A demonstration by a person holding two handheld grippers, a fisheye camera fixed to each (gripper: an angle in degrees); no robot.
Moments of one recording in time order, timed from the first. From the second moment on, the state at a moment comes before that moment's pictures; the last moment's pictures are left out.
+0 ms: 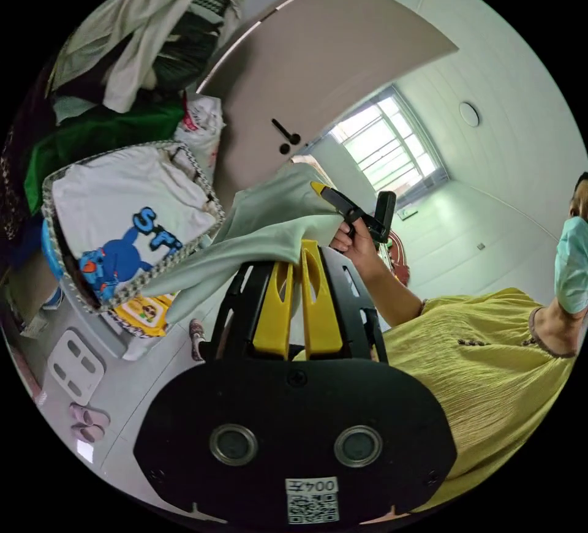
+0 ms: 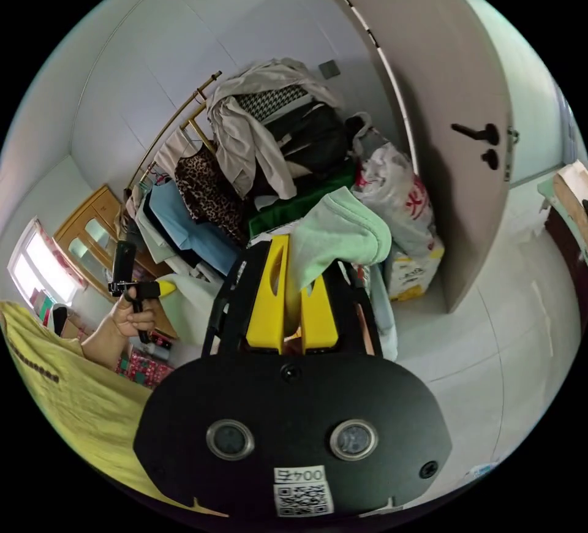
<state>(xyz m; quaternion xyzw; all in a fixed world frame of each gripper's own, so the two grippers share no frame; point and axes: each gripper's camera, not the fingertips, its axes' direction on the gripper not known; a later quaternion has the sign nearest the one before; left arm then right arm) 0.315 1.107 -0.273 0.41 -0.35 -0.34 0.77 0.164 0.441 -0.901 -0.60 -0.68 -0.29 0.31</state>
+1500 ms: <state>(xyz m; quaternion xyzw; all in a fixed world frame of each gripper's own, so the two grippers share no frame) 0.203 1.391 -0.697 0.21 -0.24 -0.58 0.75 0.073 0.766 -1.061 -0.67 -0.51 -0.41 0.36</state>
